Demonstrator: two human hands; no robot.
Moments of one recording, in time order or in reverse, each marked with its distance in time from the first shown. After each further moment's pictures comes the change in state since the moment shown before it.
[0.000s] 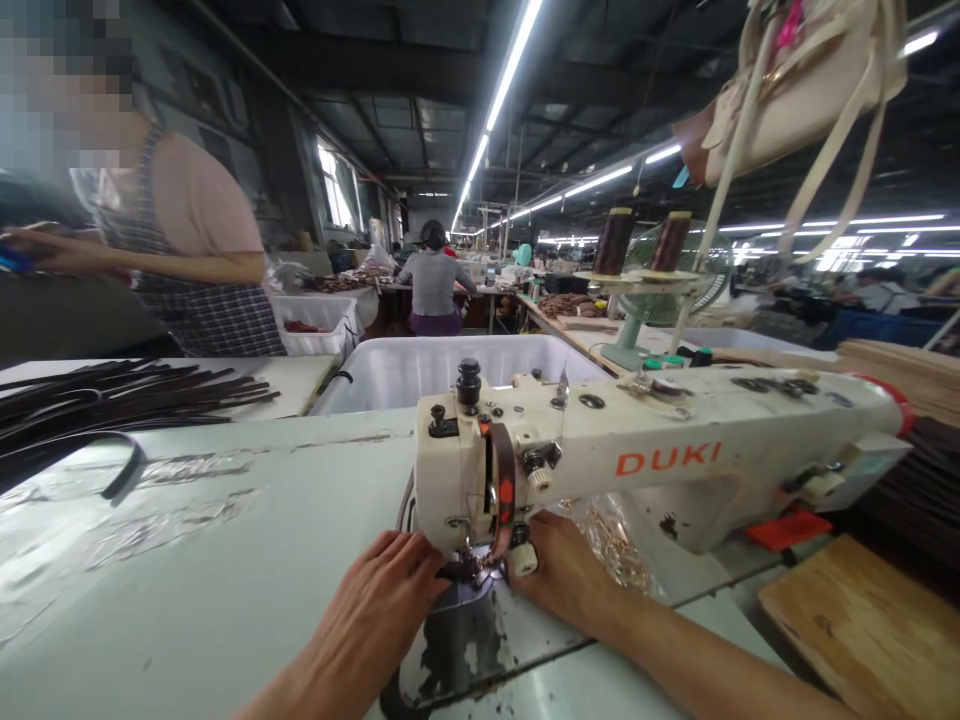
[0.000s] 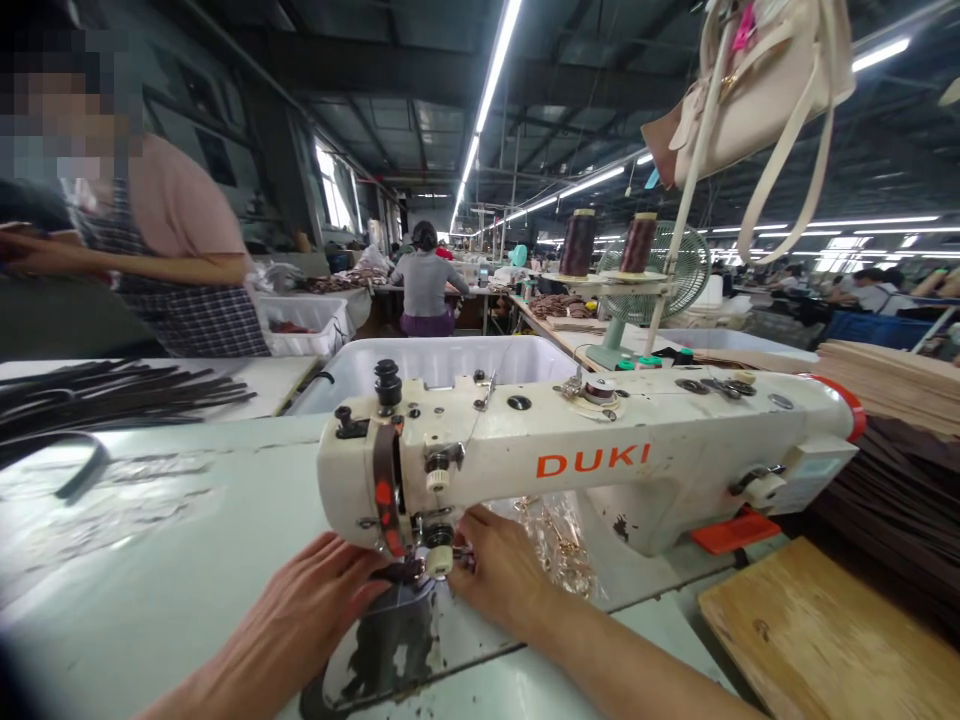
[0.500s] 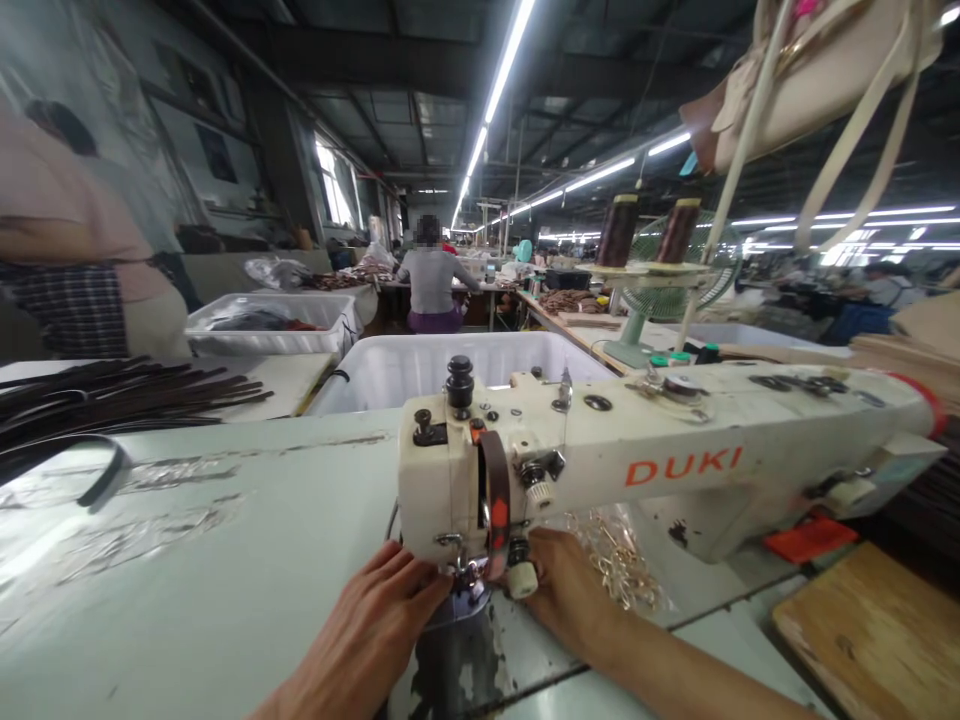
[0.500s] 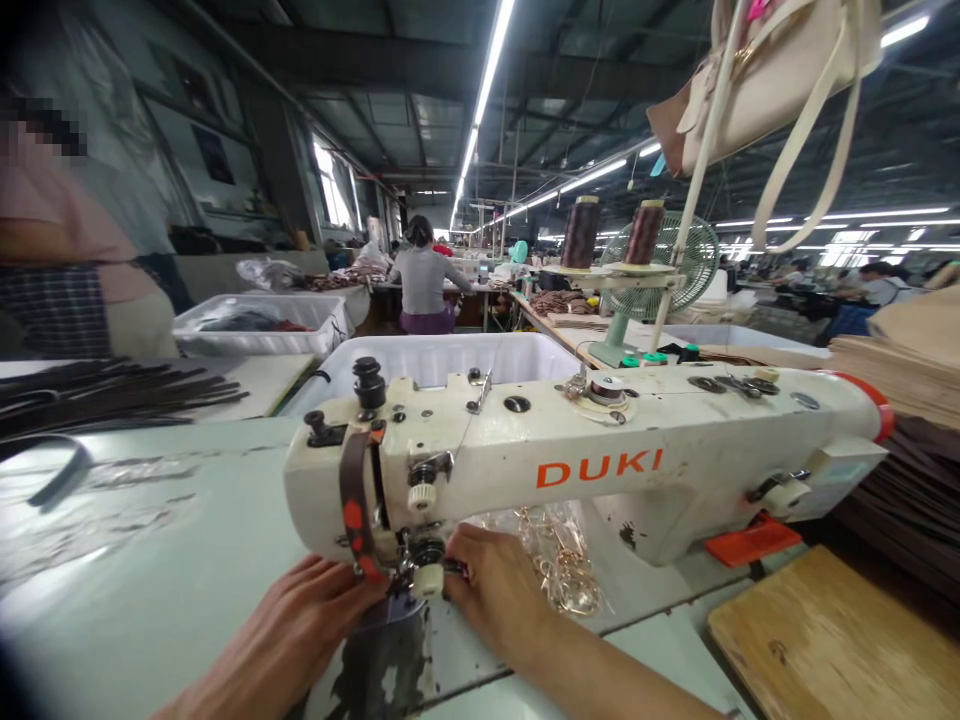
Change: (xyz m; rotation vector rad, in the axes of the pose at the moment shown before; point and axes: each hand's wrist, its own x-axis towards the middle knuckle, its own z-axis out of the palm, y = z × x) left_hand 0.000 -0.003 0.018 -0.133 0.107 0.062; right_hand -0.003 -0.002 0.008 0.358 0.044 0.072
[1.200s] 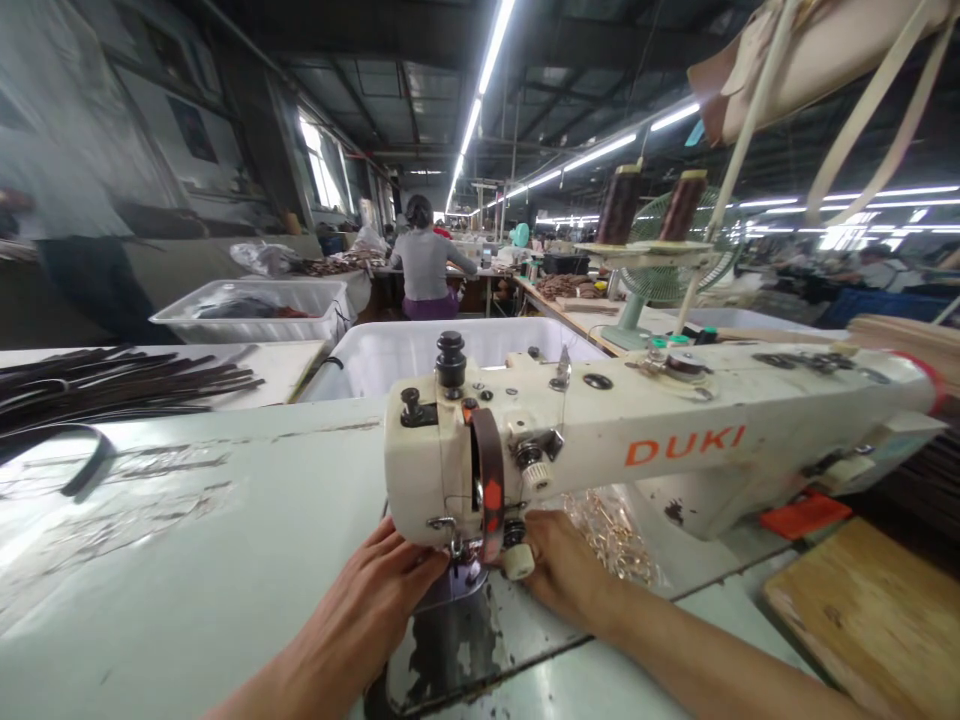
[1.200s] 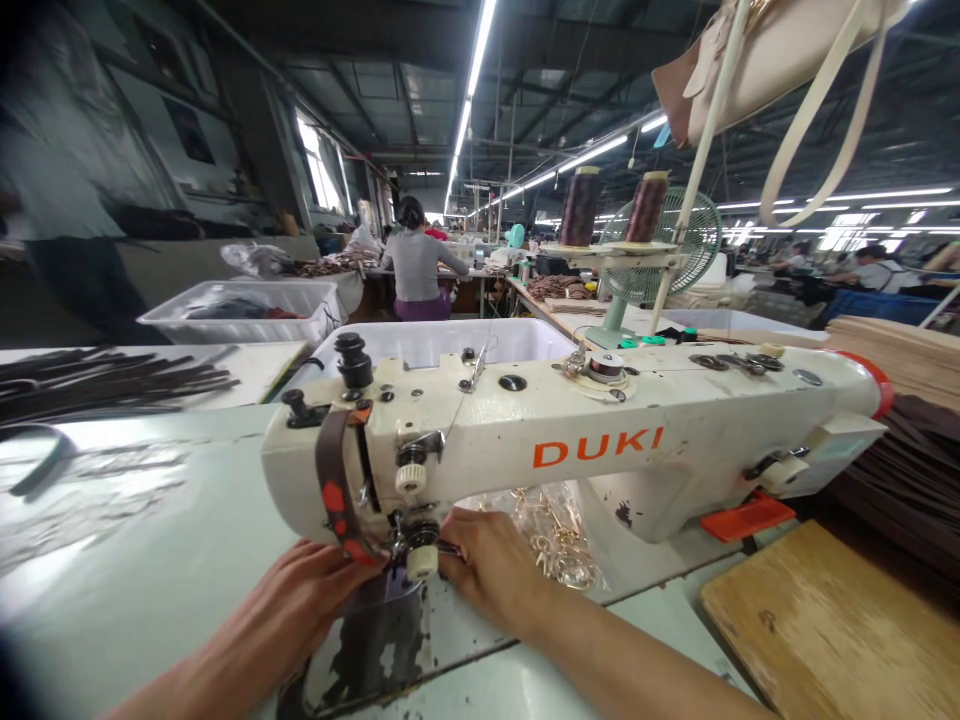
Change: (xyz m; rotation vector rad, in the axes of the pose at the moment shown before) left_hand 0.010 0.002 -0.017 -0.009 -0.050 0.039; right_hand 0.006 -0.003 -0.012 -0.002 -0.096 -0.137
